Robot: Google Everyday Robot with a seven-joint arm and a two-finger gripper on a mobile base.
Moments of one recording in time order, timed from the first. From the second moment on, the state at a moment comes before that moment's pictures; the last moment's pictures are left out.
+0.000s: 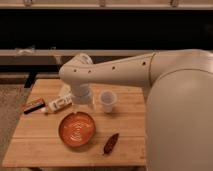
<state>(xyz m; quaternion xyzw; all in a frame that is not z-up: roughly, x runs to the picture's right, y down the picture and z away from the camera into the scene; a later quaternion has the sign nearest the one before) -0.104 0.103 0.703 -0.26 0.23 0.64 0.68</state>
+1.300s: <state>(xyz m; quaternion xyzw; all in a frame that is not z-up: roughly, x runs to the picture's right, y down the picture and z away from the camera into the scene) -0.092 0.117 0.701 -0.26 0.24 0.66 0.67</state>
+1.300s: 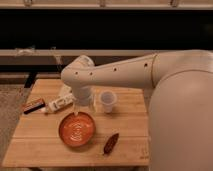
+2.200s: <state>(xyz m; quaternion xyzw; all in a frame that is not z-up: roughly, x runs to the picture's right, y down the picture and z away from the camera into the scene) -0.005 0.244 0.742 -0.28 0.29 0.73 0.55</state>
